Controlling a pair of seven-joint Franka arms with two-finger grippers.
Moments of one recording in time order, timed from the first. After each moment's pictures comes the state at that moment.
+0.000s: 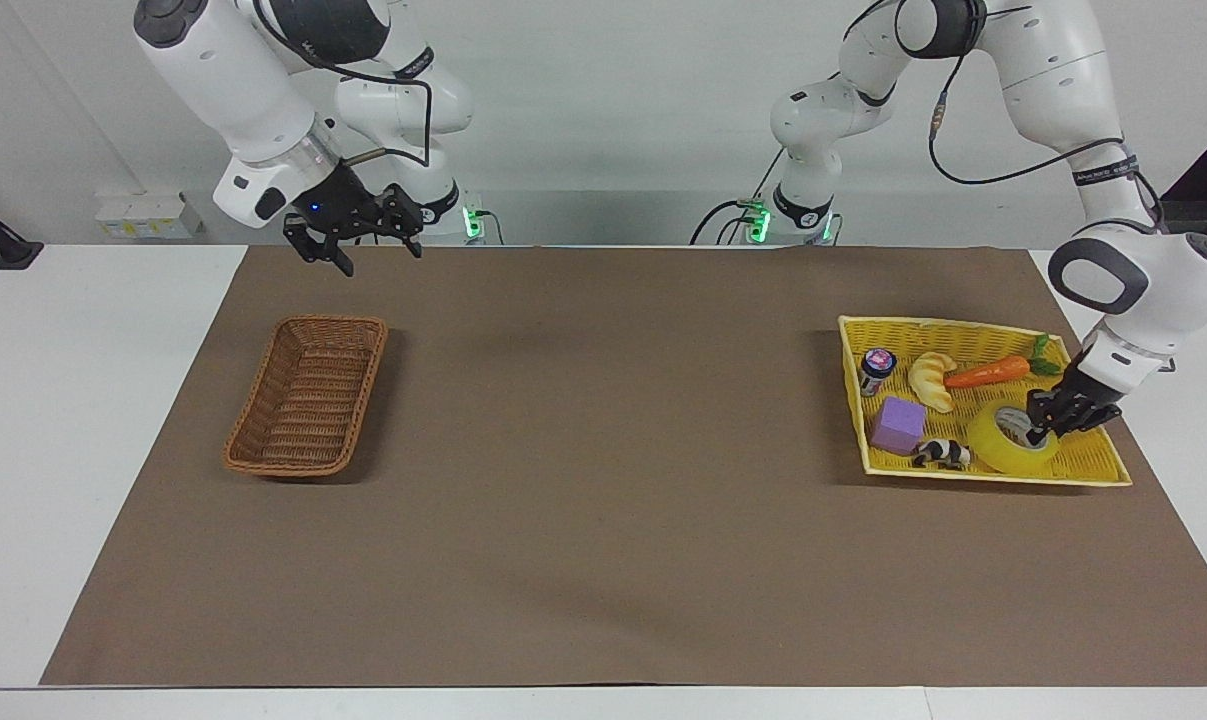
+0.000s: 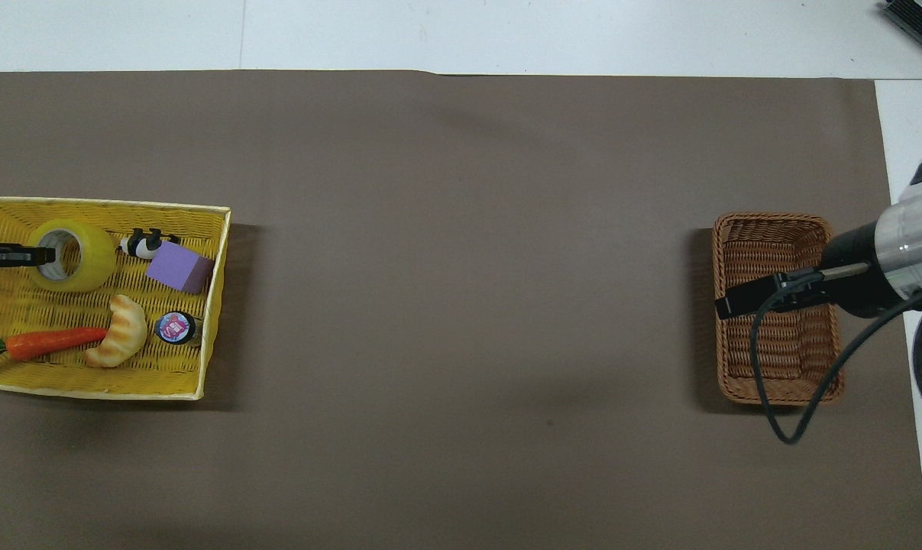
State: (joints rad) left arm 0.30 0.30 0.03 -1.92 -0.29 2.39 0.68; right arm -0.02 -0.07 0.06 -1.77 0.36 1.58 -0.13
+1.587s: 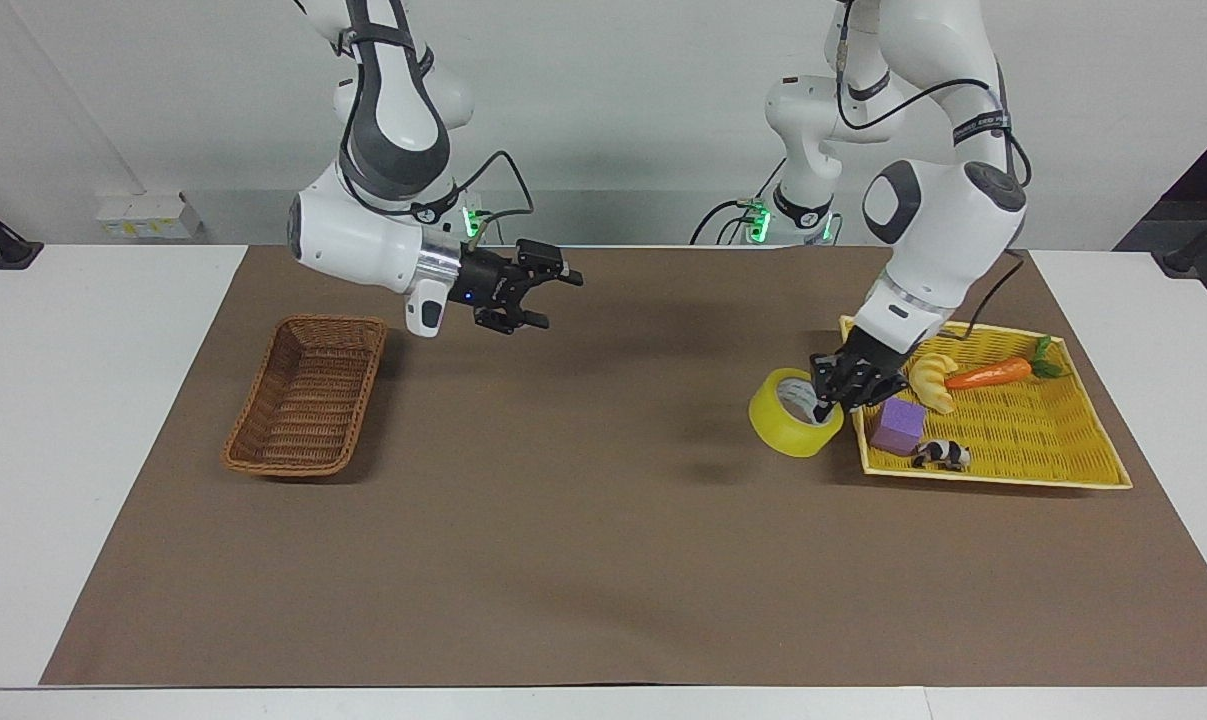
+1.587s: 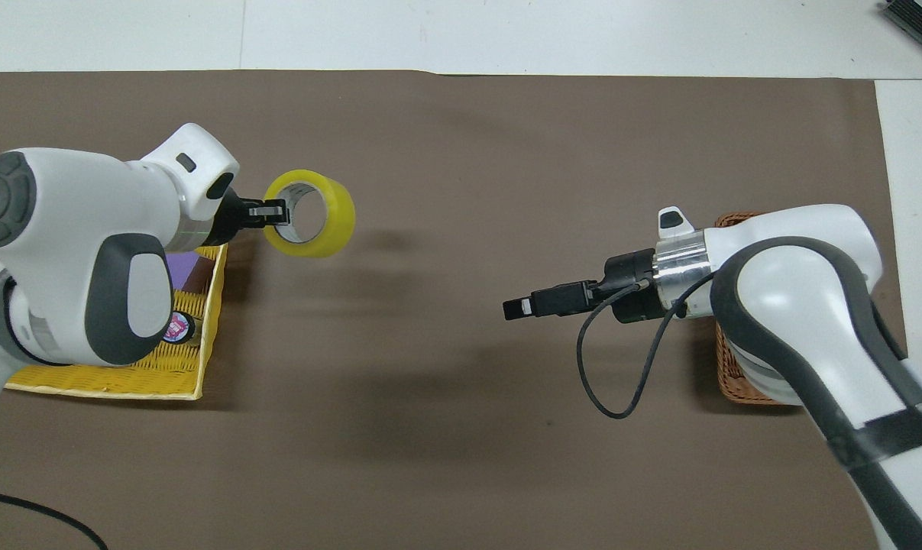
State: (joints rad) left arm -0.47 0.12 0.03 -1.95 -0.30 2.39 -0.27; right arm 0.26 0.15 0.07 -2.05 1.29 2.10 -0.58
